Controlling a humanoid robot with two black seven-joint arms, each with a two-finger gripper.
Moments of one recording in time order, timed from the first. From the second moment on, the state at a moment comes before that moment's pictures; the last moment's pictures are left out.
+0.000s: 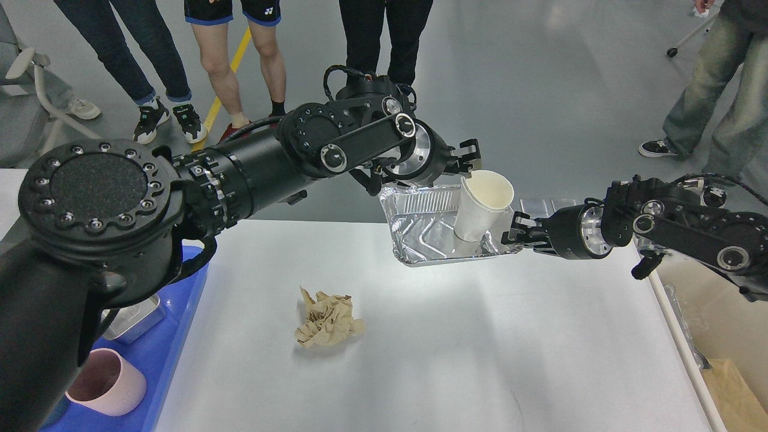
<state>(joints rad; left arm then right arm) -1.62 -0.26 0.16 -0.54 0.28 -0.44 0.50 1.08 -0.61 0.07 1.20 -0.68 0.39 -0.17</state>
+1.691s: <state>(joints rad) -1.19 1.14 -0.20 -1.56 0.79 -0.61 0.14 1.08 -0.61 0.08 1.20 -0.68 0.39 -0.17</state>
